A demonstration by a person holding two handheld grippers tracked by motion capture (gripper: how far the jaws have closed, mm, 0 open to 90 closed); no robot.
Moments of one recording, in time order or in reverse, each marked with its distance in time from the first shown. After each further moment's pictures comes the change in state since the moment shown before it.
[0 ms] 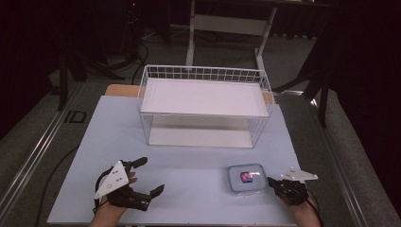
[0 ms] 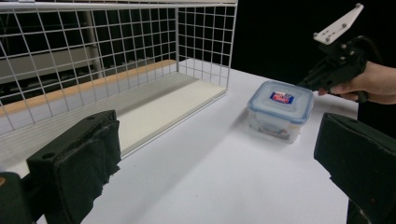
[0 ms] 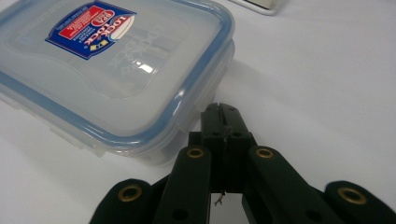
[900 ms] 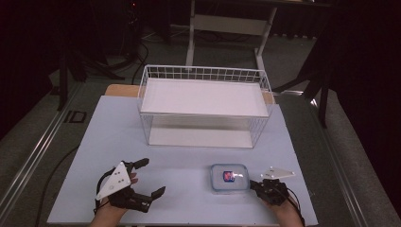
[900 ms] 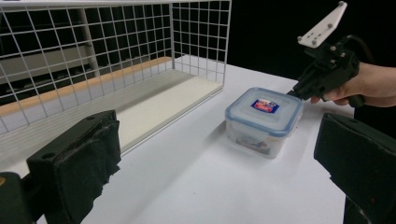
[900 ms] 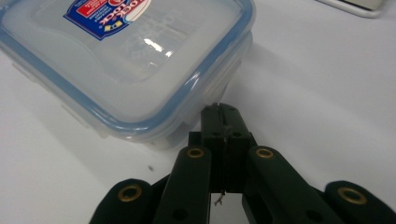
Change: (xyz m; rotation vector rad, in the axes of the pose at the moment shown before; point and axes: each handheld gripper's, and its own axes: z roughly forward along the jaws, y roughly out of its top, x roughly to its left) left arm -0.003 0.000 0.002 0.017 -0.015 0.022; right arm 0.040 0.018 0.028 0.046 0.103 0.016
